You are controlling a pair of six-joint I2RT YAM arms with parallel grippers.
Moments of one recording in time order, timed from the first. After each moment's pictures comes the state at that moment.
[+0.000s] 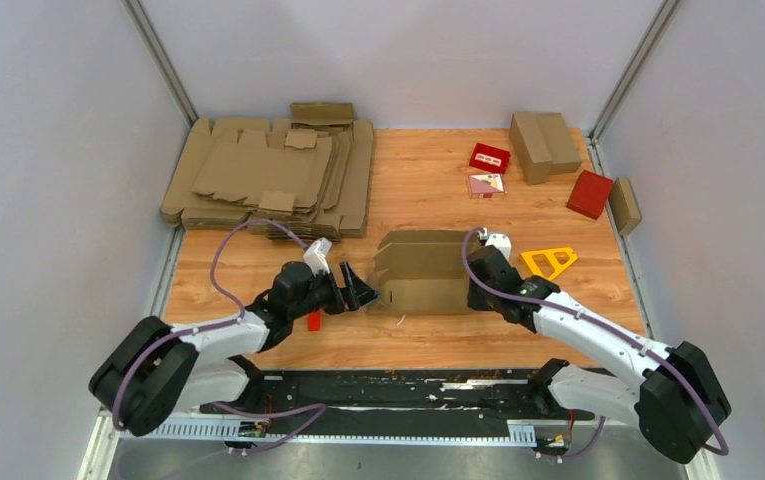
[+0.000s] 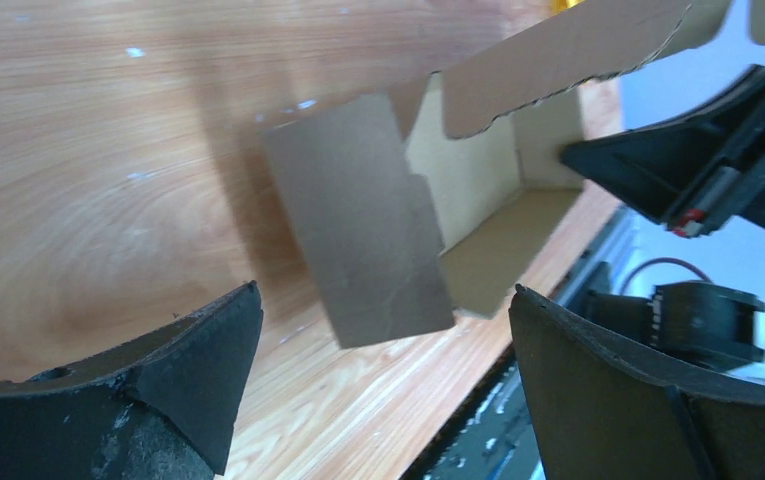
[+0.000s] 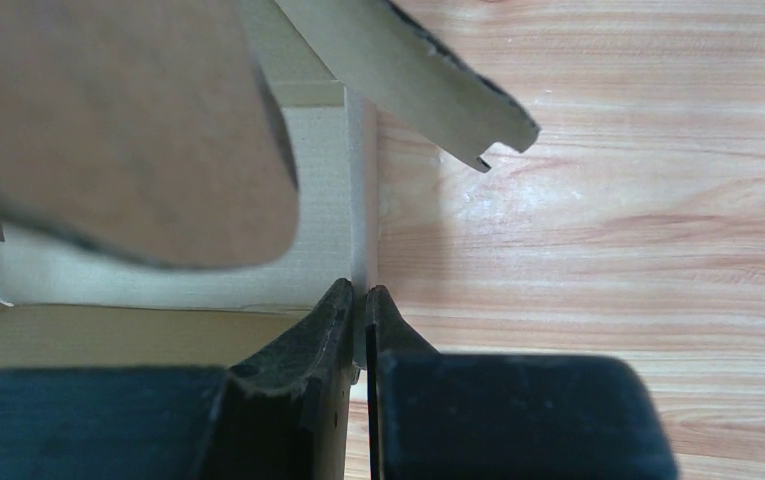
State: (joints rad) left arm -0.63 1.12 0.24 0.42 0.25 -0.84; right arm 0.68 1.08 0.59 -0.47 0.28 0.60
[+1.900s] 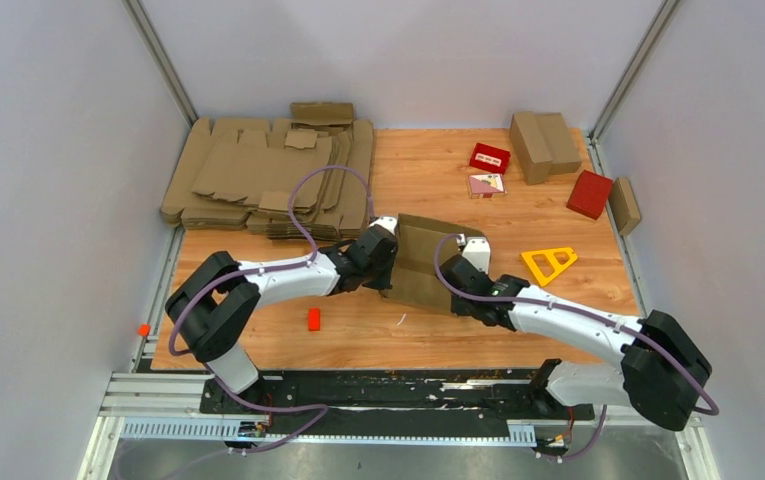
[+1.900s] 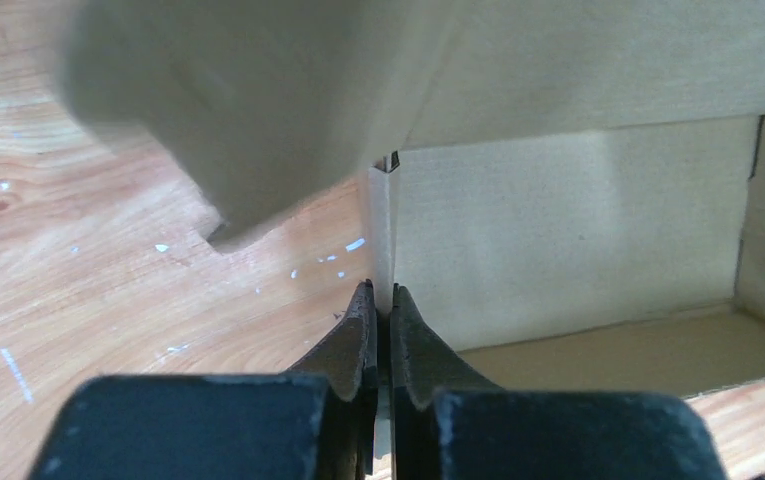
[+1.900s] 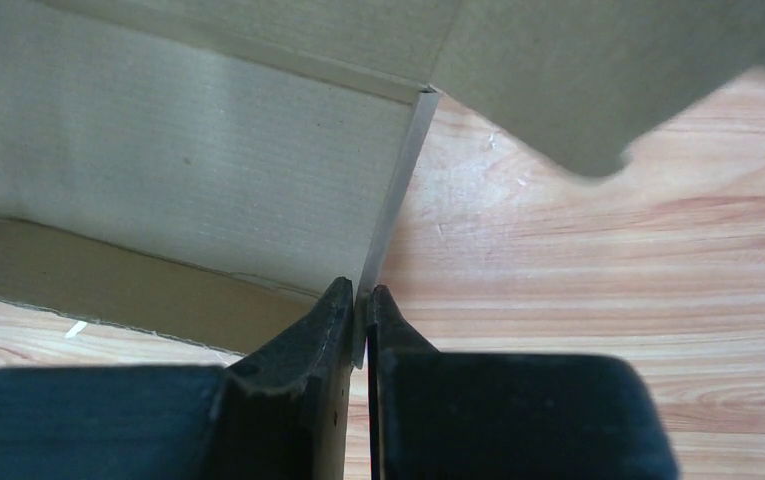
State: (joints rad) left arm -0.86 1.64 0.91 -0.15 -0.13 -0.55; right arm 0.86 1.22 0.65 -0.50 0.43 0.72
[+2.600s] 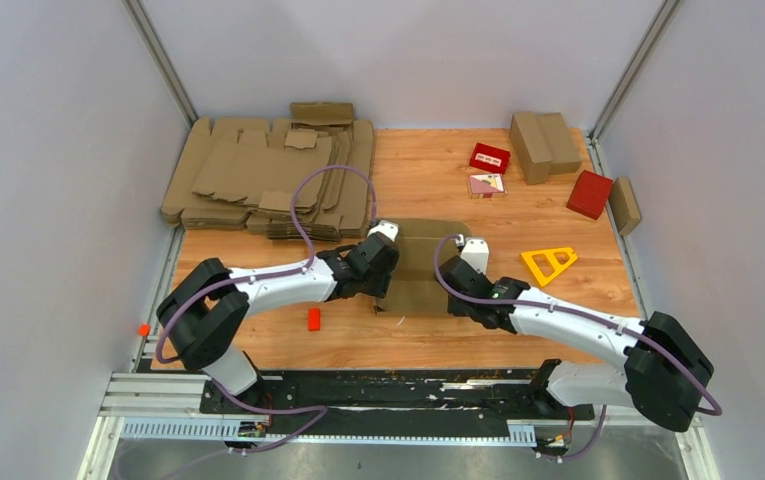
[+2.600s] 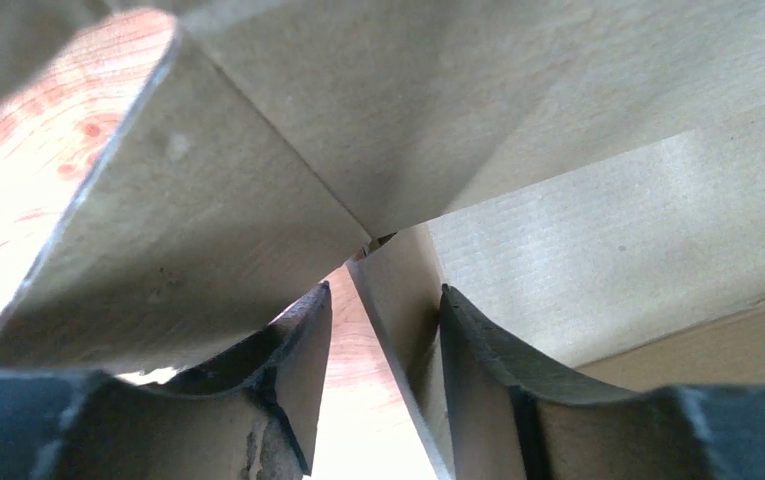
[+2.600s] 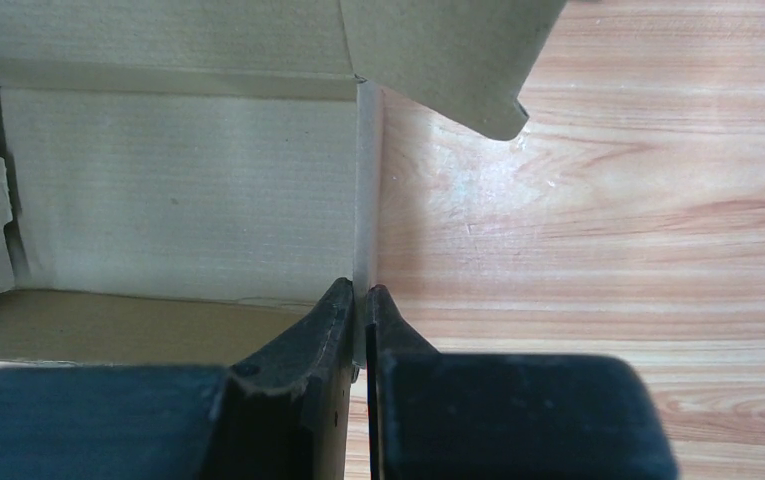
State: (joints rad) left arm -0.91 1.59 0.92 -0.28 -0.29 -0.46; right arm 0.89 1.22 0.65 -0.47 0.44 0.76
